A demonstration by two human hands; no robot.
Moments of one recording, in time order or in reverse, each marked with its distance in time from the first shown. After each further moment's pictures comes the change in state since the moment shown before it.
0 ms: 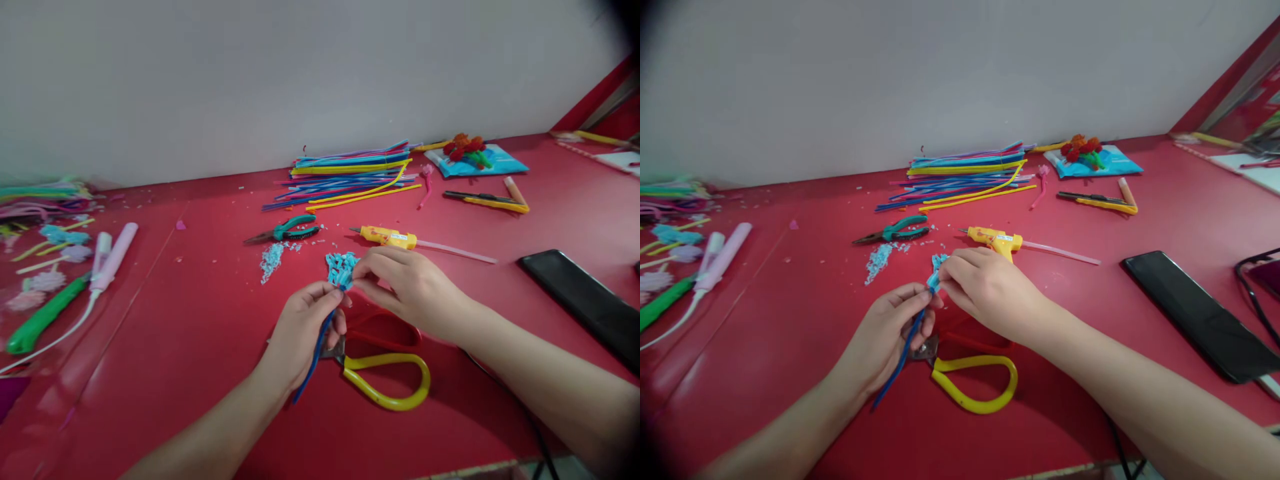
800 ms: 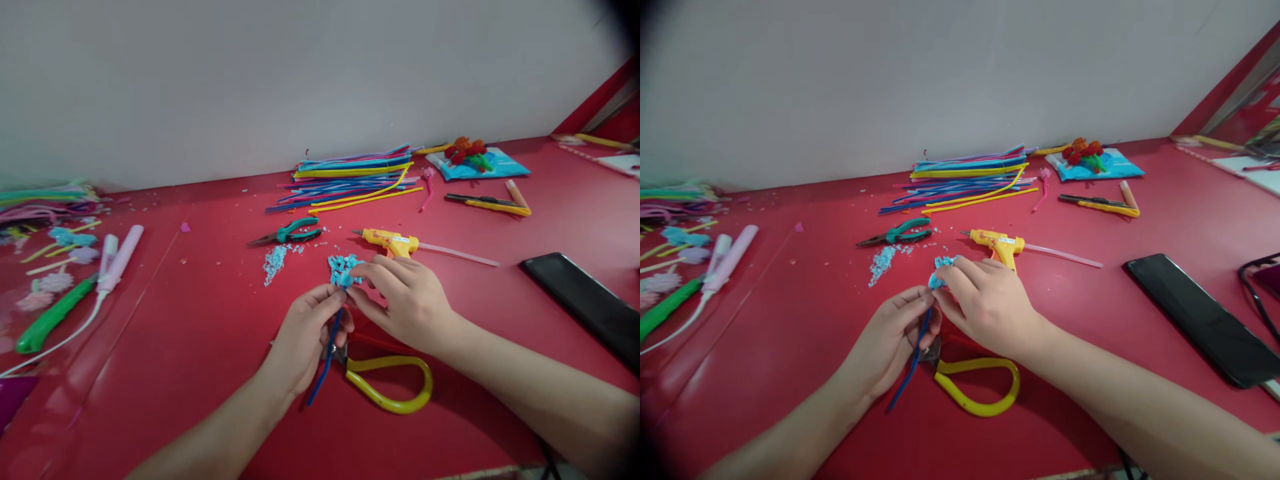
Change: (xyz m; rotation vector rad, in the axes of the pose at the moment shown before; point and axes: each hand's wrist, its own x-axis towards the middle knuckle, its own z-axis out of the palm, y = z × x) left_hand -0.002 0.001 0.003 -0.133 -0.051 0.014; right_hand -0.010 -0.004 0.023 -0.255 0.186 -0.020
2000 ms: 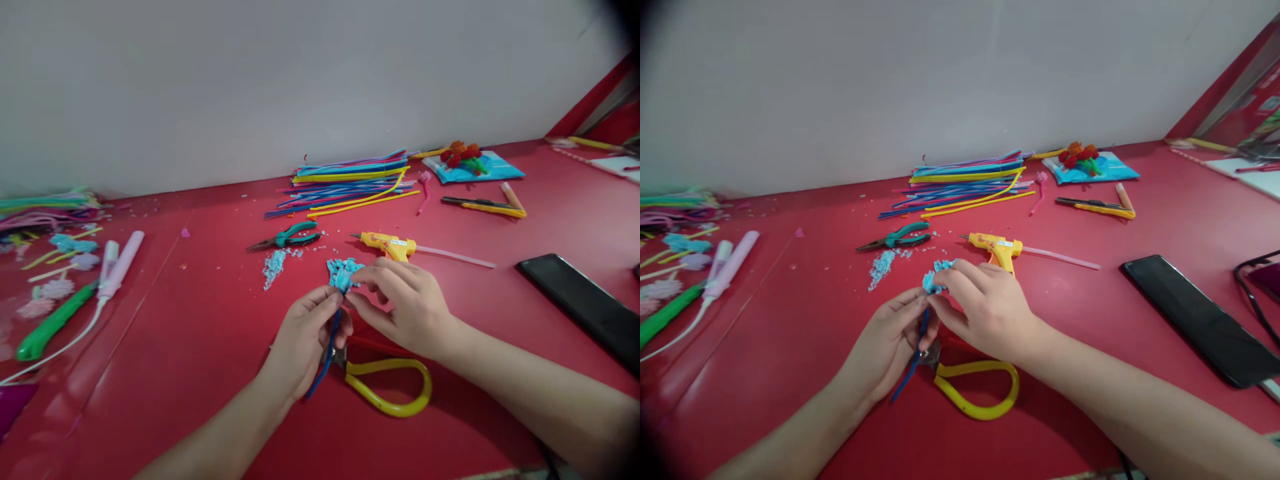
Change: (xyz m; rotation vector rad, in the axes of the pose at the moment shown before) left_hand -0.002 0.003 0.003 -0.071 -0.014 0.056; right_hand 0.001 -0.003 -0.006 0.130 0.095 0.010
